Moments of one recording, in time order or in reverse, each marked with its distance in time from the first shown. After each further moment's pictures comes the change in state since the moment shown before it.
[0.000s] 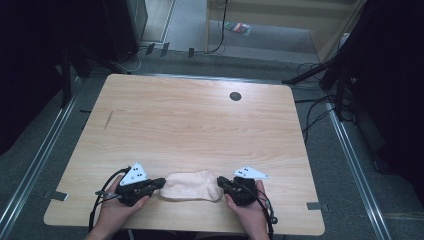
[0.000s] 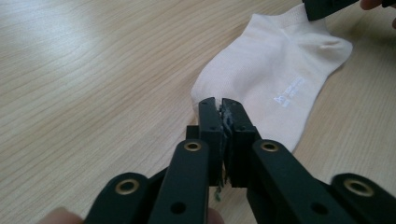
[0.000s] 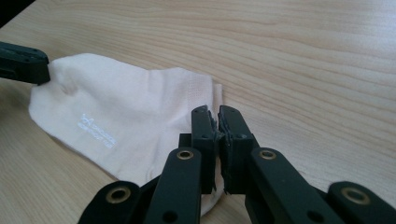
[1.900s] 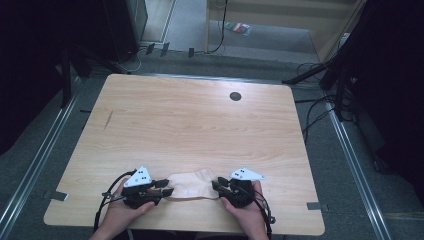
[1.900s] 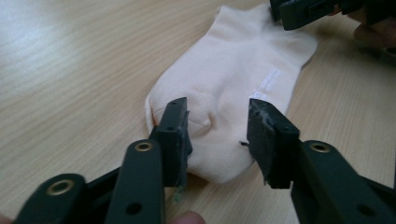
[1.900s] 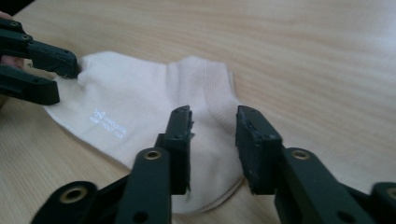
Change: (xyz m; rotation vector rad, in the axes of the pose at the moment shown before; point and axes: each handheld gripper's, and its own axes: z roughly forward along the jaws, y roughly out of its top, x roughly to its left) left arm 0.001 -0.012 0.014 -0.049 -0.109 -0.024; right arm 0.002 -0.004 0.006 -0.006 0.033 -0.052
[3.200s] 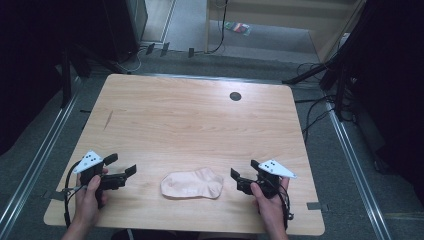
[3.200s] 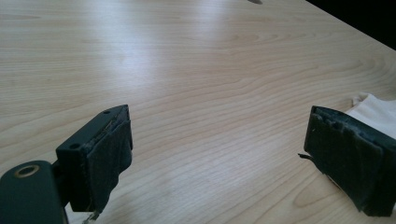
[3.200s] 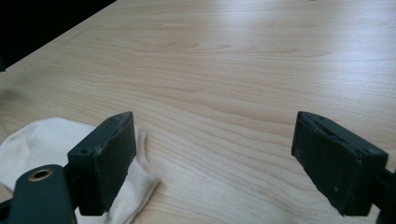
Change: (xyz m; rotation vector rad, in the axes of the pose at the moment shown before) left arm 0.071 -0.016 -0.073 -0.221 0.344 -0.233; right arm -0.051 0.012 -0.039 -0.218 -0.111 0.048
